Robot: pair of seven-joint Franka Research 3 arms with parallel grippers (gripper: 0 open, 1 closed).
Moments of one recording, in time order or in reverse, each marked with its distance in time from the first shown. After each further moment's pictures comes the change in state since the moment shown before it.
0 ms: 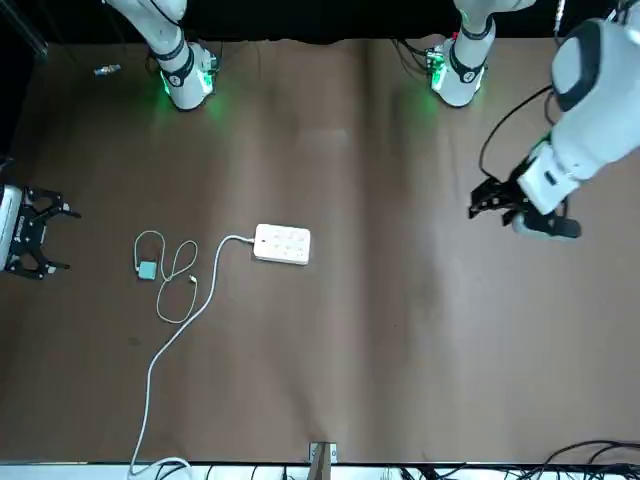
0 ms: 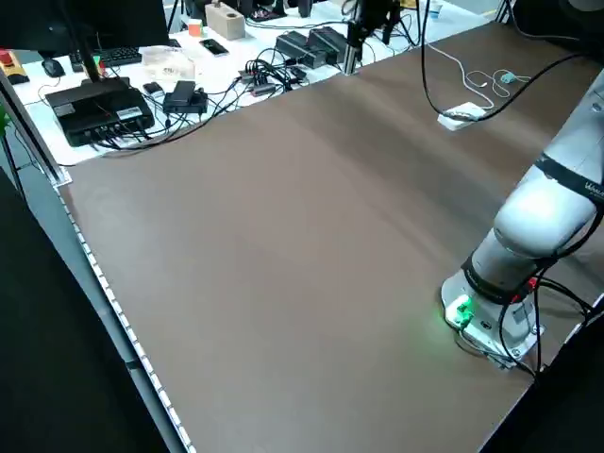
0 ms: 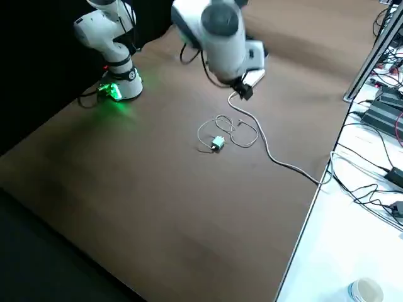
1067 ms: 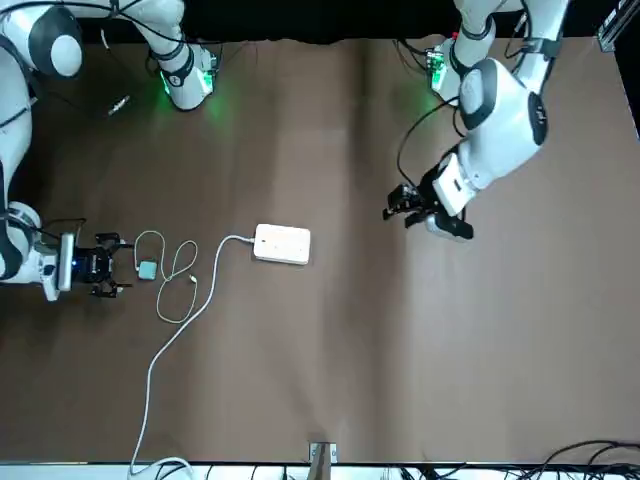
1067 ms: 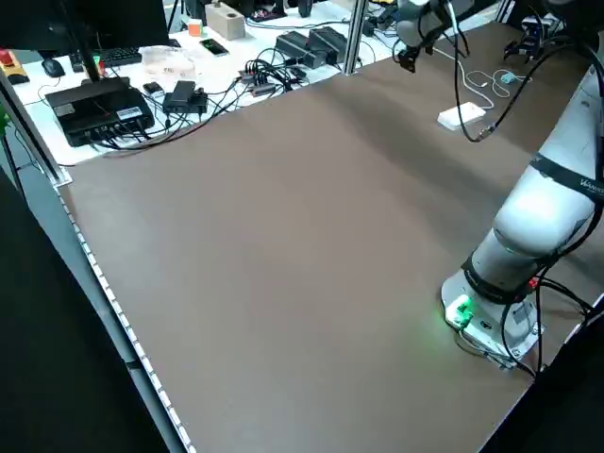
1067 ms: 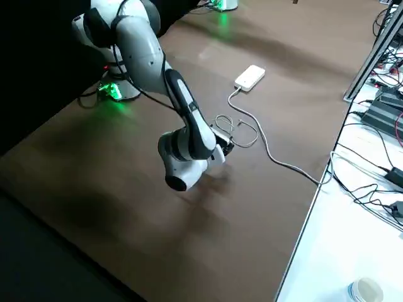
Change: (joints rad) left arm -0.007 0.080 -0.269 -0.164 -0.426 0.385 0.008; right arm -0.190 0.549 0.003 -0.016 0.478 -0.093 -0.598
